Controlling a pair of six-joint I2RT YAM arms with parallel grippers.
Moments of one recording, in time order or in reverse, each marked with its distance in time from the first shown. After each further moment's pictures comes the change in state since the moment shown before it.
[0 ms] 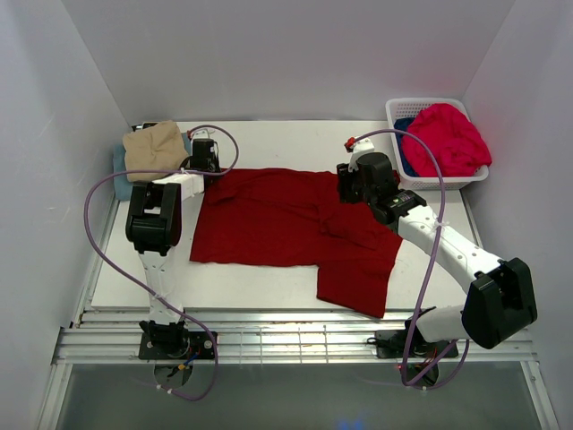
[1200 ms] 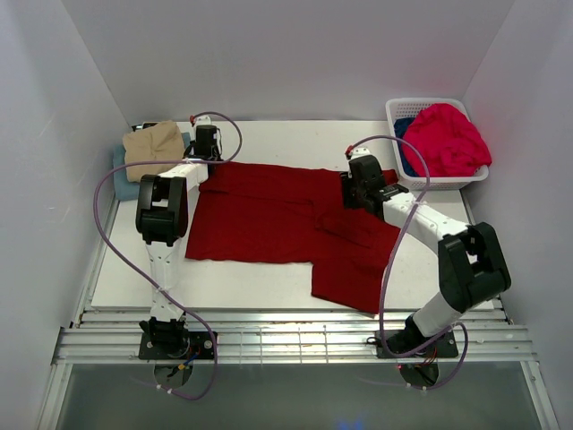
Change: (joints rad) left arm 0.000 0.154 0.262 -0.037 -0.107 0.097; right arm -0.048 0.194 0.006 -0.017 0.063 0.035
